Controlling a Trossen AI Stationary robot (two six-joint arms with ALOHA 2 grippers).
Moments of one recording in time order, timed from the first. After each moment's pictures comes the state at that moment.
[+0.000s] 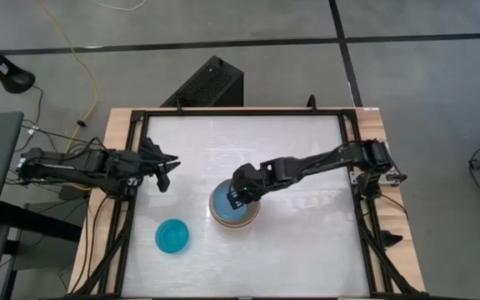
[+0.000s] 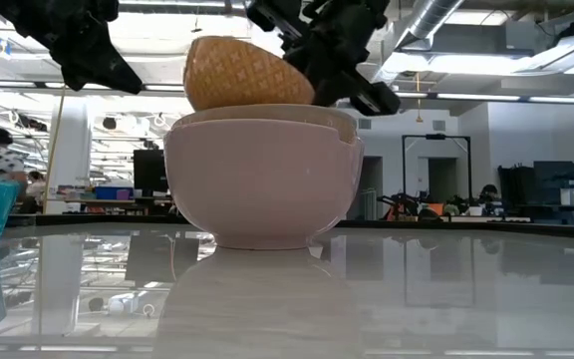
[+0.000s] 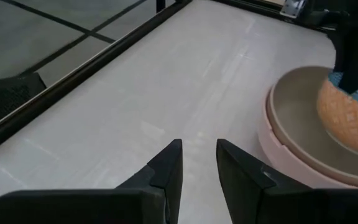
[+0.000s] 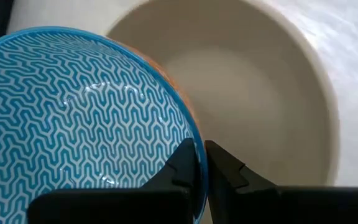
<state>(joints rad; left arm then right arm) -0.08 0.56 0.59 -0.51 -0.49 -0.35 0.11 1.83 1.52 -0.67 0.02 1.15</state>
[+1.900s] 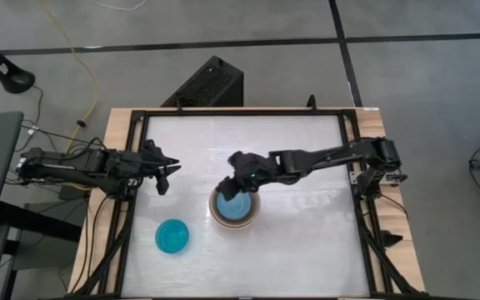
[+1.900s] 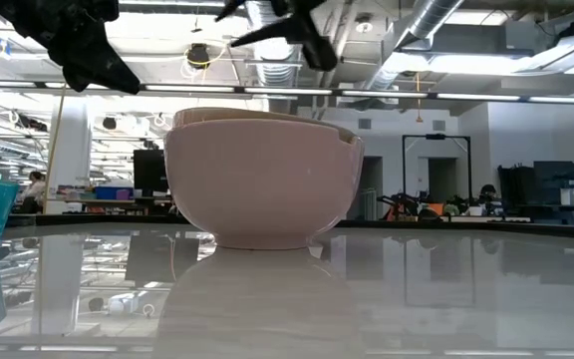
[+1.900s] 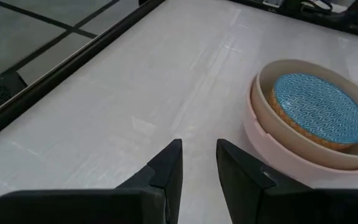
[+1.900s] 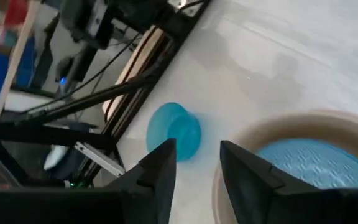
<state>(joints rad) -0.08 0.56 0.59 -0.51 -0.42 -0.33 0.10 1.76 1.54 -0.32 0.03 1.02</state>
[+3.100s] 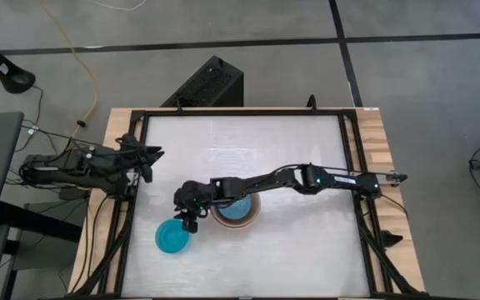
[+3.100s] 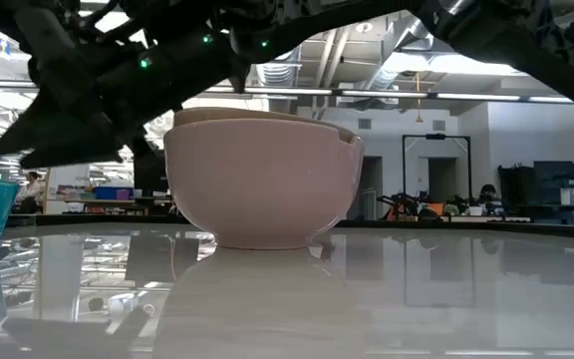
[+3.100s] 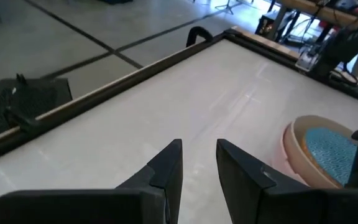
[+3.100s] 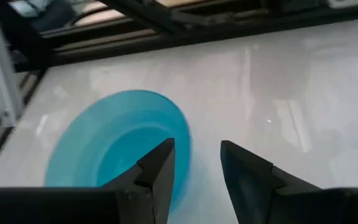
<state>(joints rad) -0.08 0.30 0.59 -0.66 -0.61 -0.43 0.11 2.58 2.31 -0.24 -0.14 0.23</state>
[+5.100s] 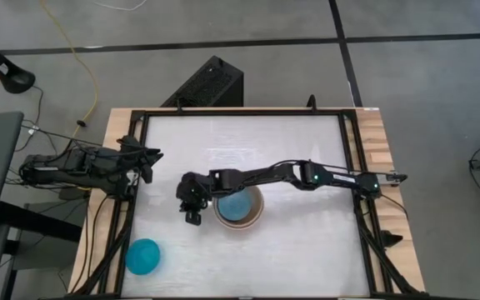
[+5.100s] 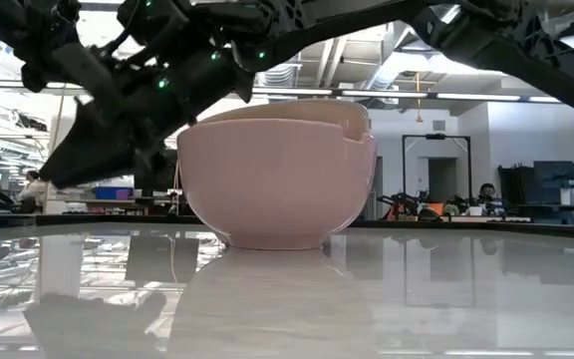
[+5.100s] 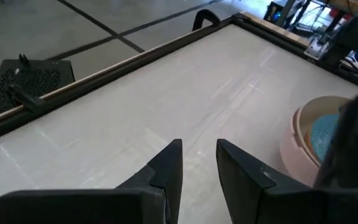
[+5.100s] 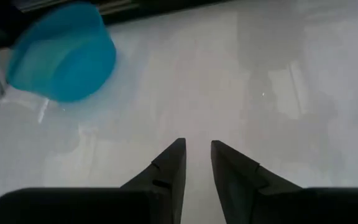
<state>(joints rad) -0.08 0.30 0.59 -0.73 -0.60 -0.50 0.06 2.60 2.35 -0.38 -0.23 0.20</state>
